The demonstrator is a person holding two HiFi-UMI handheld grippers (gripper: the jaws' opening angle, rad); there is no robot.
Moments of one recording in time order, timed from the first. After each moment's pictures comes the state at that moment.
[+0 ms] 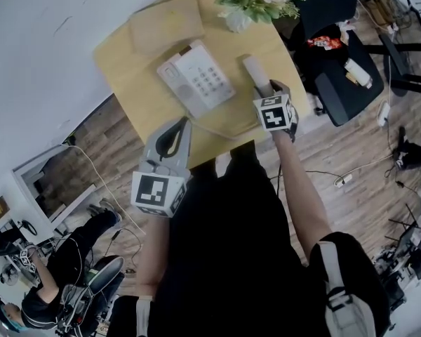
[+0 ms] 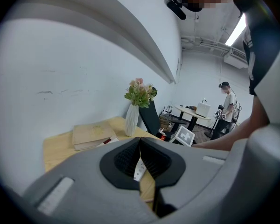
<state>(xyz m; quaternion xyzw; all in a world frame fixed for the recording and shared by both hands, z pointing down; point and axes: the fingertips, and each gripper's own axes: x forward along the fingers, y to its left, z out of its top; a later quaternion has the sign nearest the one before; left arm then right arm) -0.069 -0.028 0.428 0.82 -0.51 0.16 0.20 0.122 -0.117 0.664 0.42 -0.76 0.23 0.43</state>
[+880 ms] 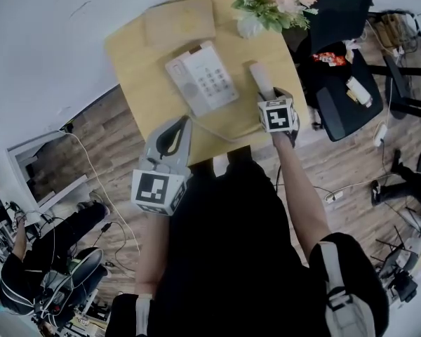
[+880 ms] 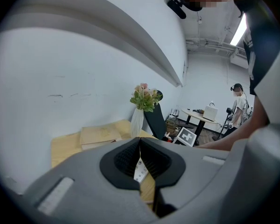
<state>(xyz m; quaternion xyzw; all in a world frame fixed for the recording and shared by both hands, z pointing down) -0.076 -0.017 0.417 0.79 -0.56 0.14 0.19 0.125 -0.117 0.665 0.40 -0.76 0.26 0.45</state>
